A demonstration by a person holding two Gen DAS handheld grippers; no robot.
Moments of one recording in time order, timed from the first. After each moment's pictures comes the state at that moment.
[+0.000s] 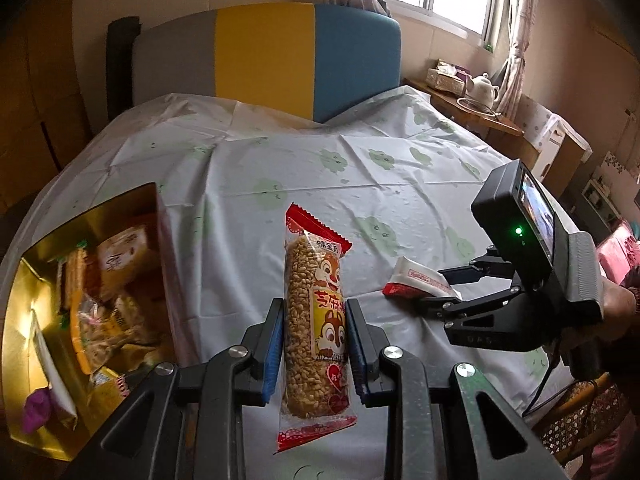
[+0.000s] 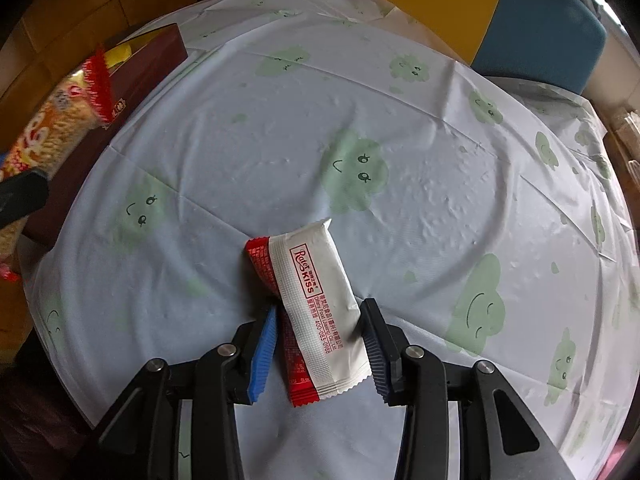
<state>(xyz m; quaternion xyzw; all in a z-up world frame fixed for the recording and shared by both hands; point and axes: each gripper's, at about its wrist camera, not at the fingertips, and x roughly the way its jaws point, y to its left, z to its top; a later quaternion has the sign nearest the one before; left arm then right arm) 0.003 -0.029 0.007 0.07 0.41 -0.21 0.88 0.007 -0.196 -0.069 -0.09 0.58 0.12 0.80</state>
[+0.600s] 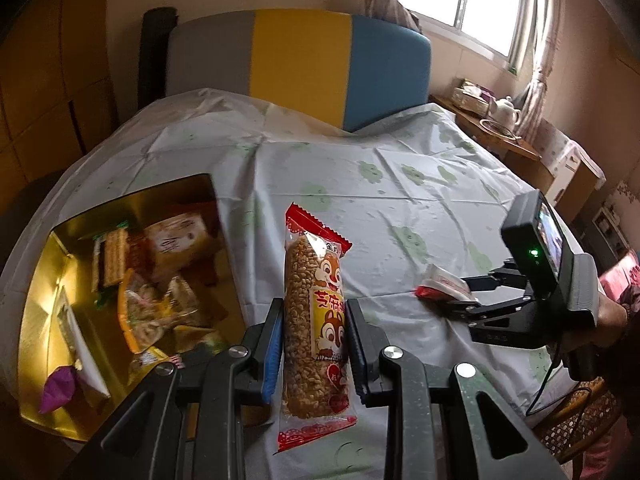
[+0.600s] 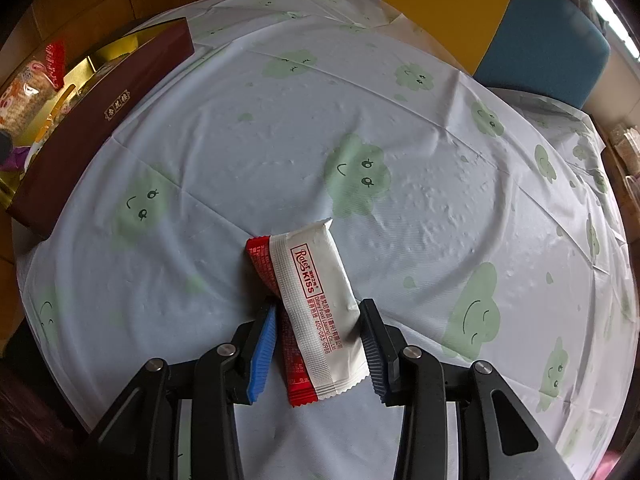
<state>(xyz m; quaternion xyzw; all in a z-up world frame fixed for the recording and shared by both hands) 0.000 0.021 0.021 0.03 0.41 -0.17 0.89 0.000 -0.191 -0.059 -0.11 0.57 0.12 0.80</state>
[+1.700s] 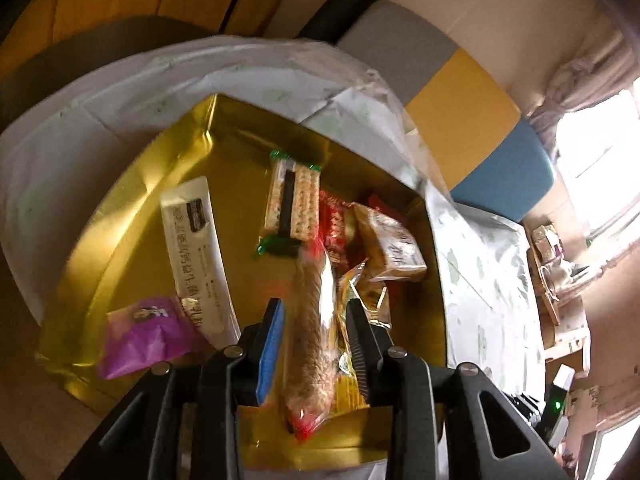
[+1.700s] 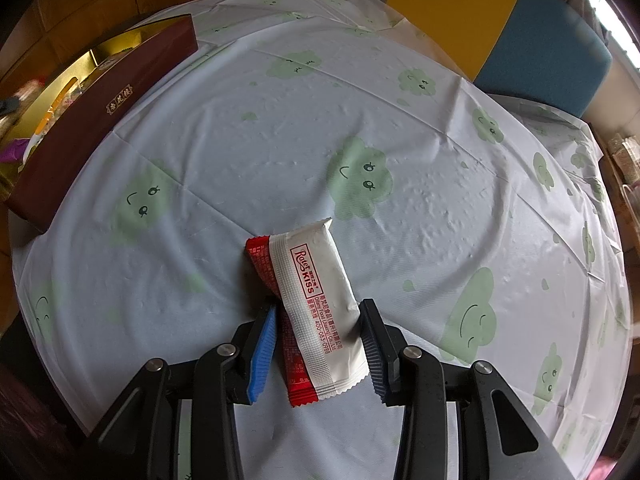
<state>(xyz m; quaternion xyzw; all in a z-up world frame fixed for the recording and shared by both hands) 0.045 0.208 -0.020 -0.26 0.46 -0.02 0.85 0.001 -0.190 -0.059 -0.13 0.57 0.12 0.80</state>
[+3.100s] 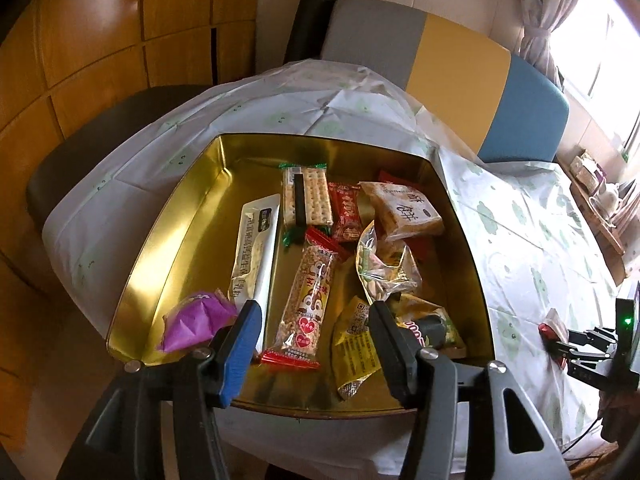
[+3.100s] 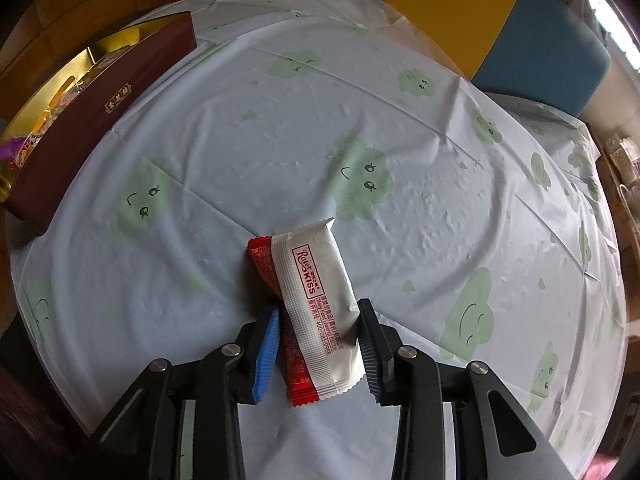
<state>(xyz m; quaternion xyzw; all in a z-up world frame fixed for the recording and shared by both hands) -0.001 0.173 0.003 -0.08 0.44 0.03 0.89 0.004 -0.188 -0.057 -0.13 0.58 0.11 0.80</state>
